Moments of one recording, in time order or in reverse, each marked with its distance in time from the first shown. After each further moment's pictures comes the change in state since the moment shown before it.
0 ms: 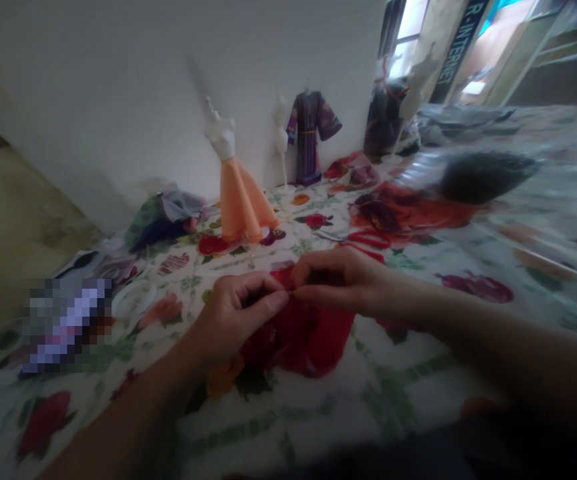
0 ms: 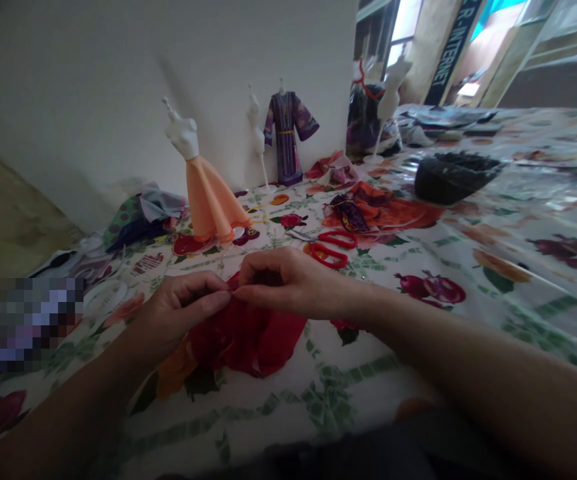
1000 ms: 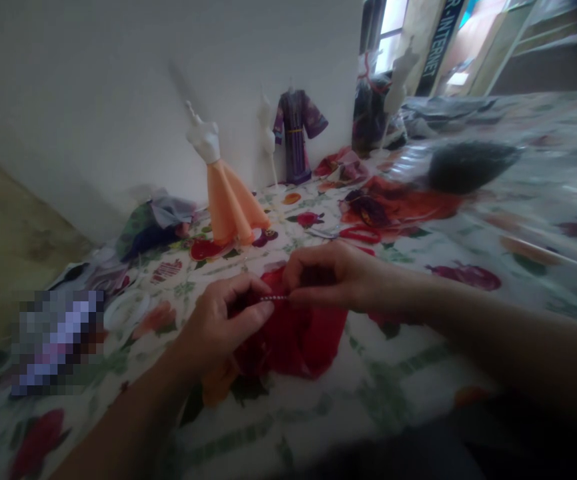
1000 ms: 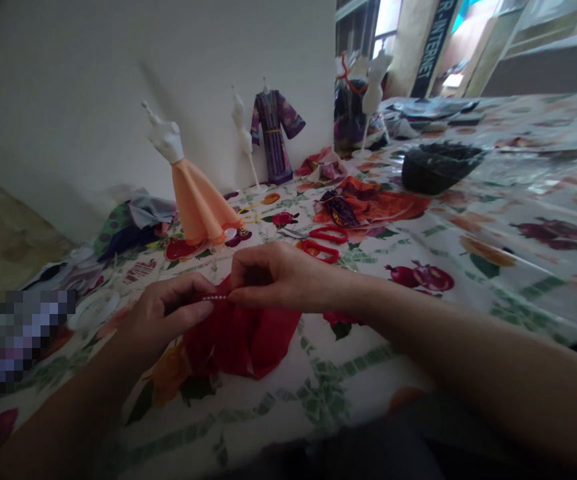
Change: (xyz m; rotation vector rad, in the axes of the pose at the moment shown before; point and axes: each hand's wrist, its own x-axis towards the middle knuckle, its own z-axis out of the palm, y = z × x) left_hand -0.001 0.002 -0.008 0.136 -0.004 -0.028; right_hand -0.001 -0.002 -0.004 -0.011 0.004 0.029
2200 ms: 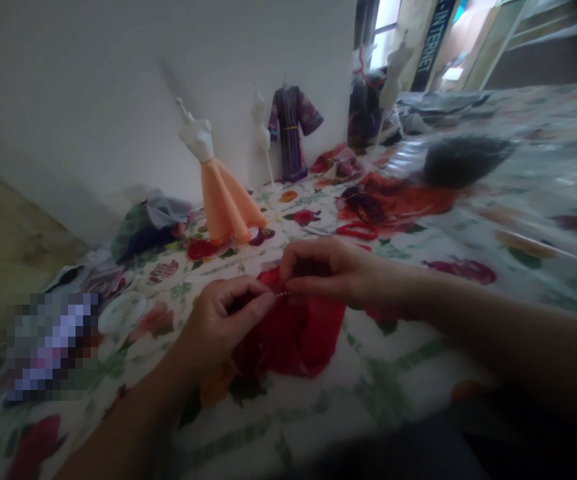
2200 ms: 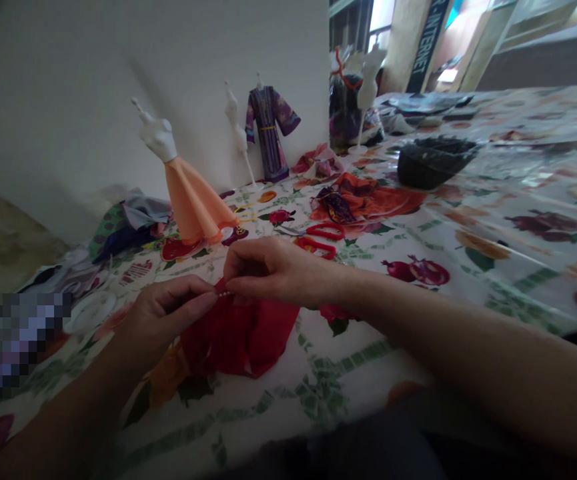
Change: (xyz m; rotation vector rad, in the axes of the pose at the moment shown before) left_hand 0.001 0.001 0.007 0.051 0.055 0.035; right_hand 0.001 -0.001 -0.001 0.116 -0.001 -0.014
